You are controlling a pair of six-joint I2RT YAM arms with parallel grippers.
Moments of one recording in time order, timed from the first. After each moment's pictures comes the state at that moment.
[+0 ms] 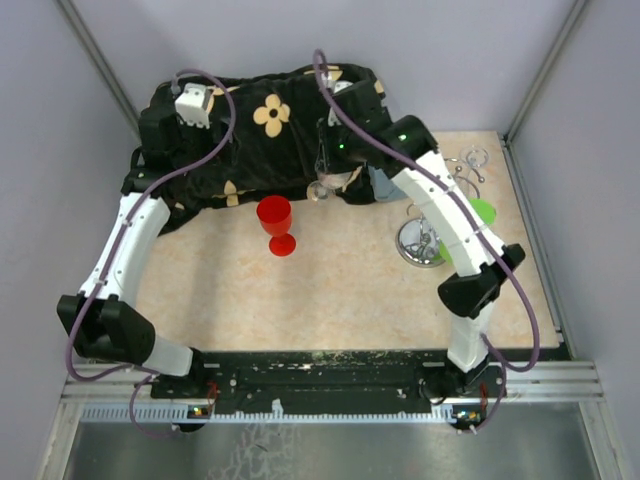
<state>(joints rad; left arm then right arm) -0.15 1.46 1.48 -0.27 0.12 0.06 0.66 1.87 2.36 -1.13 -0.01 0.35</state>
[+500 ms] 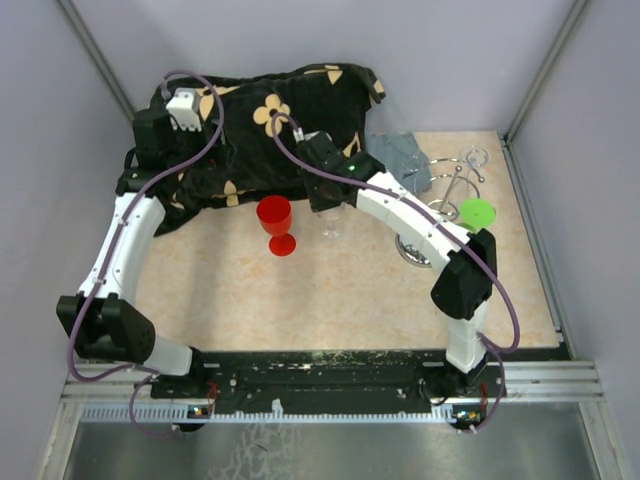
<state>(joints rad) -0.09 1.46 1.47 -0.35 0.18 -0.04 0.78 1.89 1.97 -0.95 0.21 0.34</state>
